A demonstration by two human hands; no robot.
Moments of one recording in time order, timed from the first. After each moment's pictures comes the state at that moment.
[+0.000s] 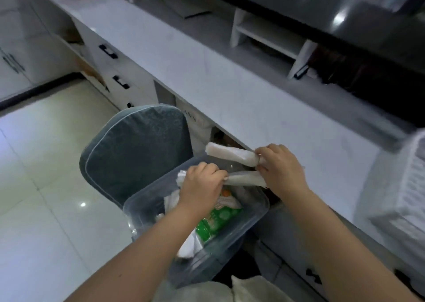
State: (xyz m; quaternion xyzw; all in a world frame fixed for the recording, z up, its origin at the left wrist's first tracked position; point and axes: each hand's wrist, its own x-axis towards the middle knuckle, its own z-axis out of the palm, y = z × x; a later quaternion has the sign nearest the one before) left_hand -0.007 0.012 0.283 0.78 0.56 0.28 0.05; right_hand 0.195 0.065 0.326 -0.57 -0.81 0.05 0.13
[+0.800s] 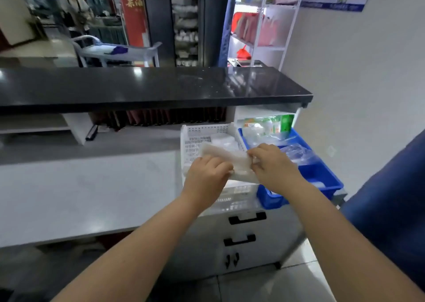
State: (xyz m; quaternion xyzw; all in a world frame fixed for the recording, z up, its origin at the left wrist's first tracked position) left_hand 0.400 -0.038 0.408 0.91 0.07 0.40 0.05; right_hand 0.548 -0.169 0.446 -0.84 -0.50 -0.05 0.19
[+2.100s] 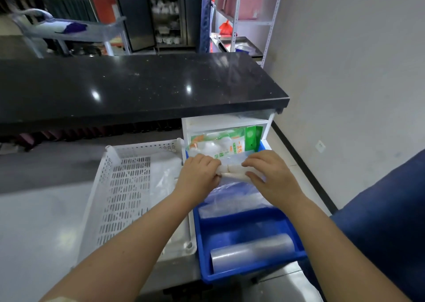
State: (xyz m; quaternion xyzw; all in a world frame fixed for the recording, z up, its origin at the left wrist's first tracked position) left_hand 0.713 -0.008 0.365 0.97 0.13 0.22 0.04; right_hand 0.837 -0.176 0.398 -0.78 -0.56 -0.09 0.27
